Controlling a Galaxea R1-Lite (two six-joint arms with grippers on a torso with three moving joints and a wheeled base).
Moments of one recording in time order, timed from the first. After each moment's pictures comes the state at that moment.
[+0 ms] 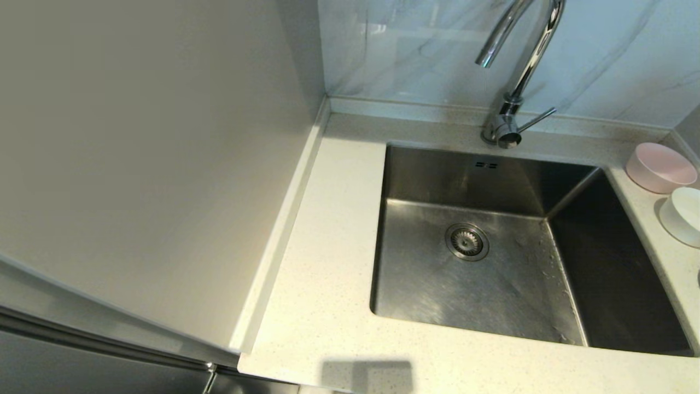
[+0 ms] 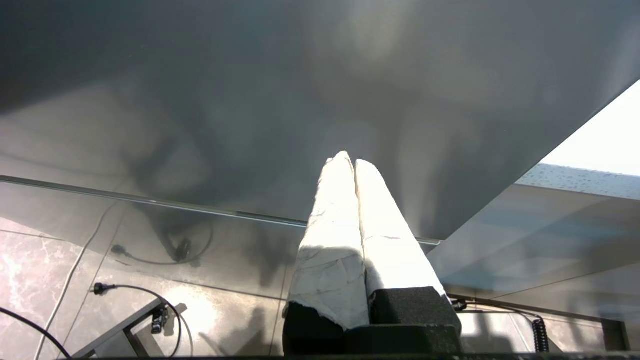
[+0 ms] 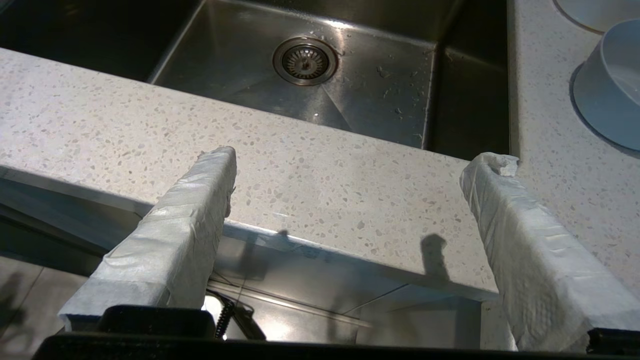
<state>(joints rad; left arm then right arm) 0.00 0.00 0.00 0.00 0.02 -0.02 0.00 0.00 0.00 0.00 0.01 -0.04</state>
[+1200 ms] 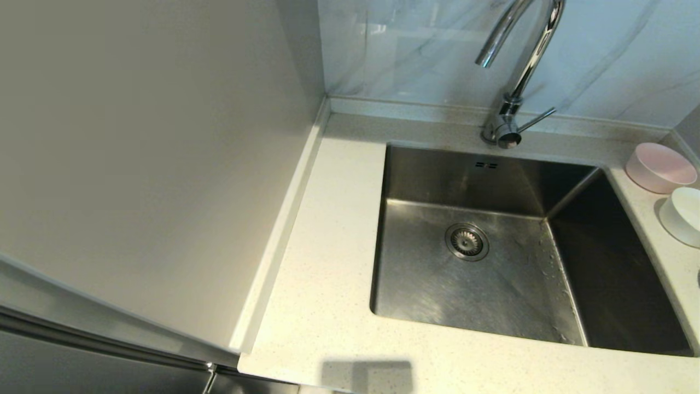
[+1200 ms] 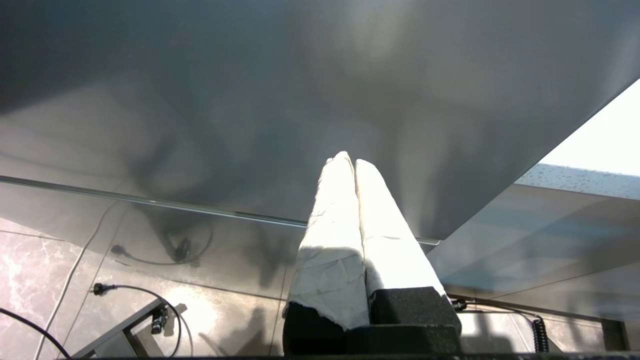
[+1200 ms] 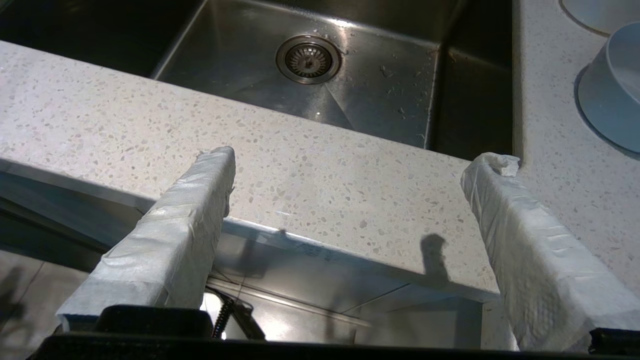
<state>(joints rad) 0.00 0.00 0.00 0.00 0.02 -0.02 0.00 0.00 0.00 0.00 0.02 -0.06</state>
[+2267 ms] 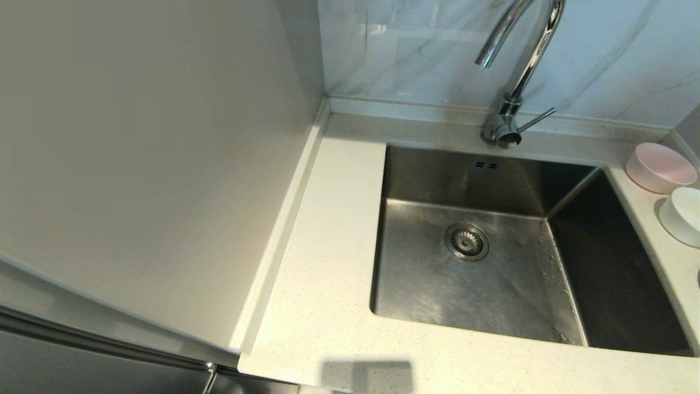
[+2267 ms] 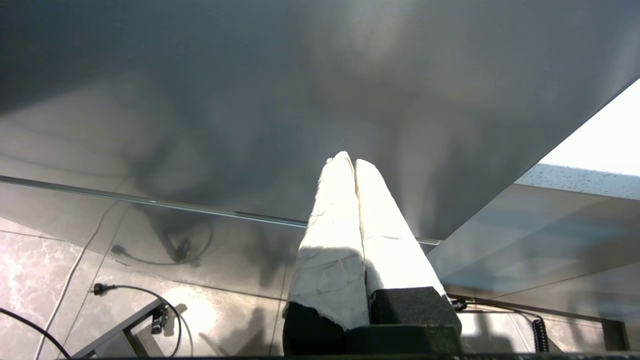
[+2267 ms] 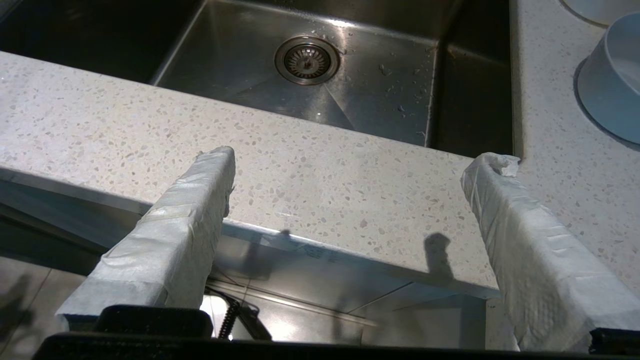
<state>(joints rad) 0.00 0.00 0.00 0.00 0.02 -0.02 0.00 0.00 0.00 0.01 0.01 -0.03</state>
